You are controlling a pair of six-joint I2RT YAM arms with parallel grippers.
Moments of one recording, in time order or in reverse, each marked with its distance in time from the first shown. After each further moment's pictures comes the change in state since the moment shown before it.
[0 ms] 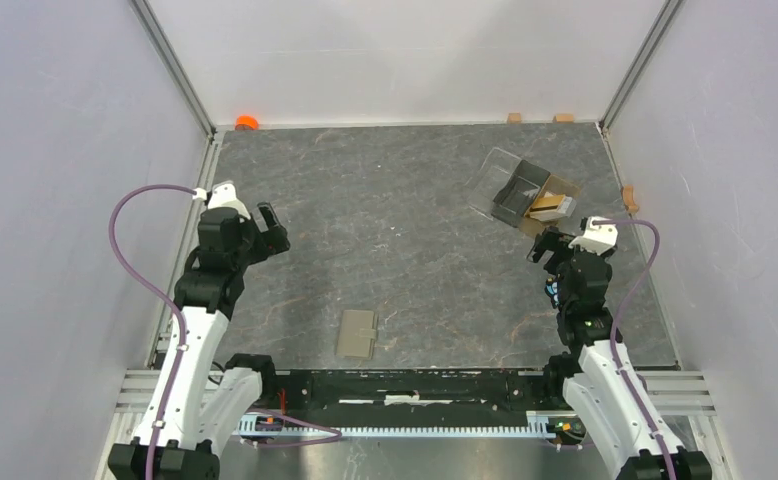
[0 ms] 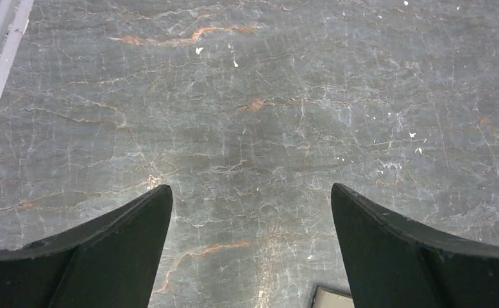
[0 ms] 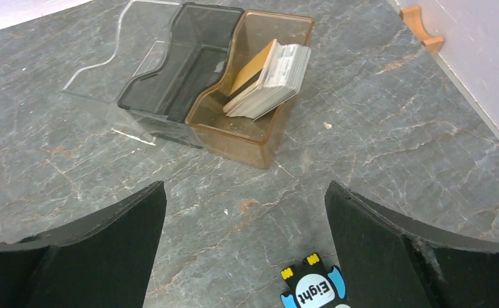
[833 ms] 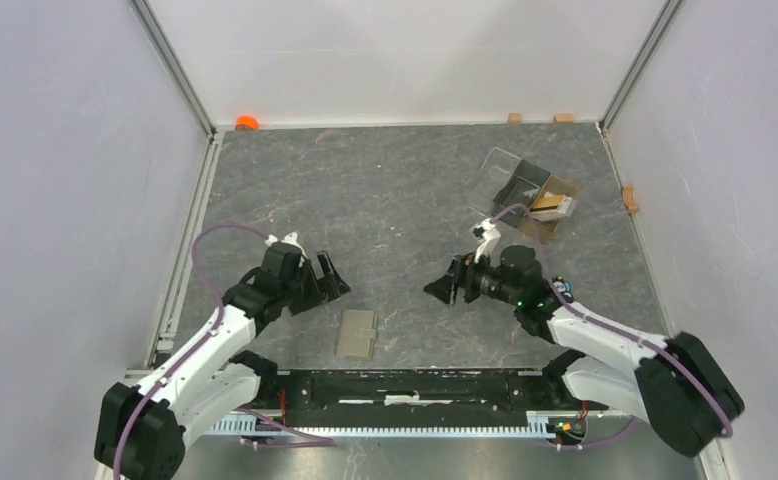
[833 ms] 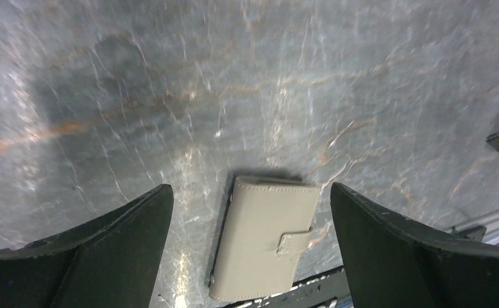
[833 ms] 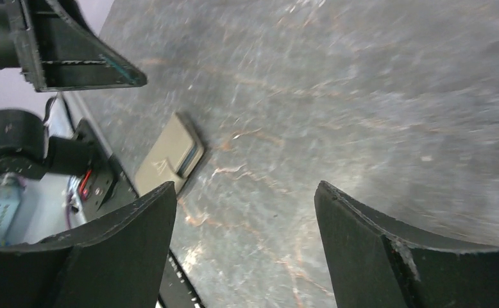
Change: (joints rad) left arm -0.333 0.100 -0.295 0.098 0.231 -0.381; right arm 0.468 0.408 0.063 0.206 -0.701 0.288
